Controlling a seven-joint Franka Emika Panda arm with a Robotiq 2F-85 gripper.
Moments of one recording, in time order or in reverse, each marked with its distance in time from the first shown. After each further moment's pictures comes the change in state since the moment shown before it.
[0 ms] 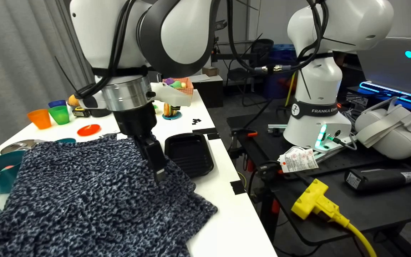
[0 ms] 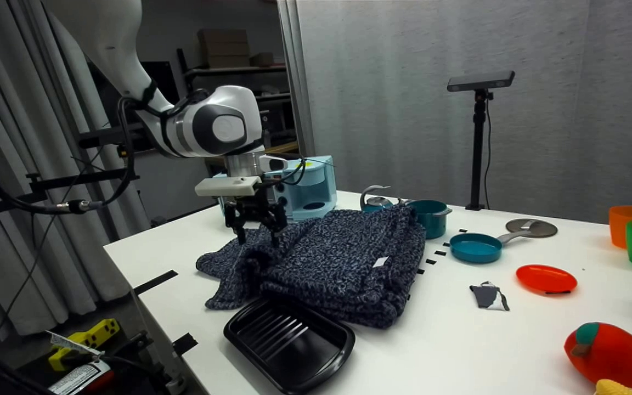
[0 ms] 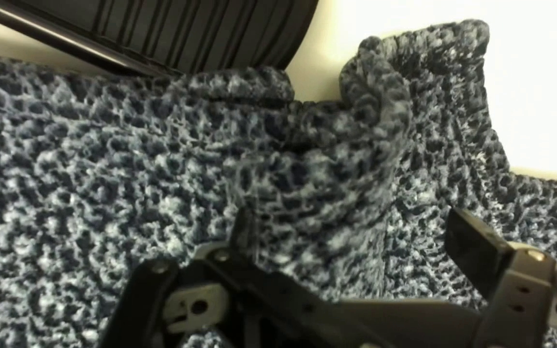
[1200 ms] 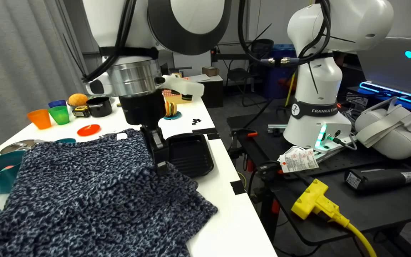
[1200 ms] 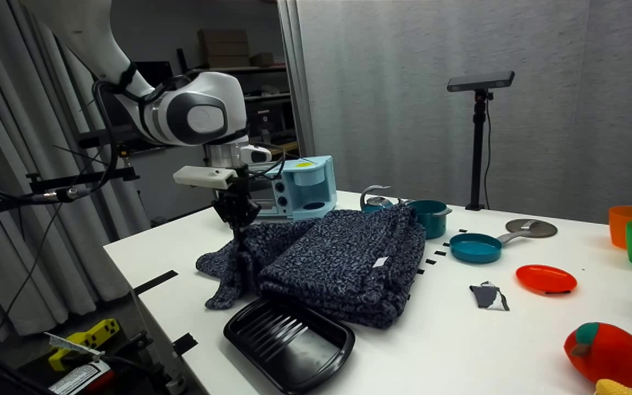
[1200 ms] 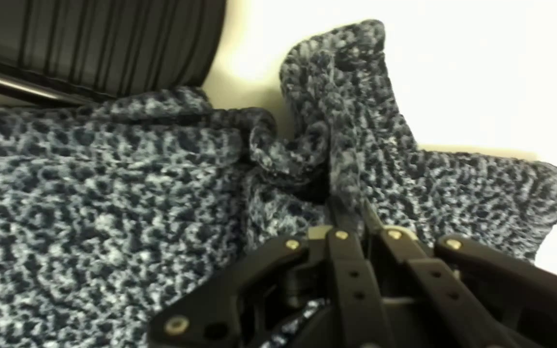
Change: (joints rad) arm 0.001 -0.105 0.055 -0.066 0.168 -0.011 0.022
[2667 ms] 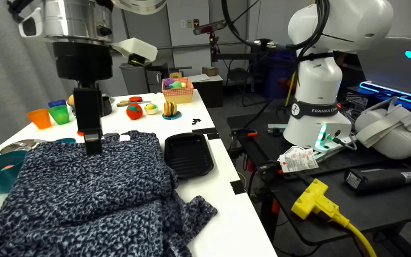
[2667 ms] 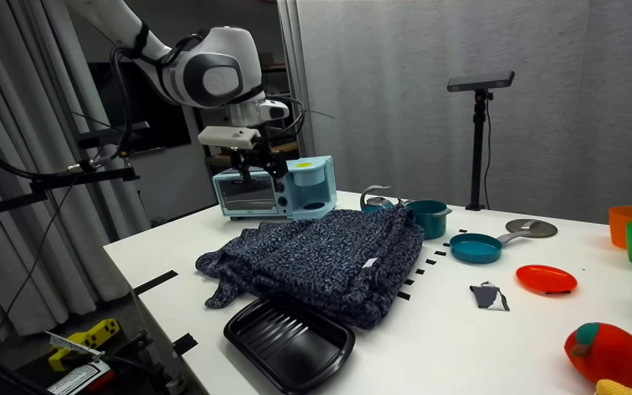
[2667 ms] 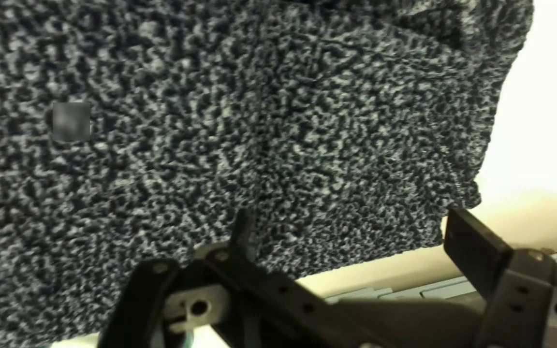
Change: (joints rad) arm -0.022 -0.009 -0.018 0.193 0.101 -0.005 -0.090
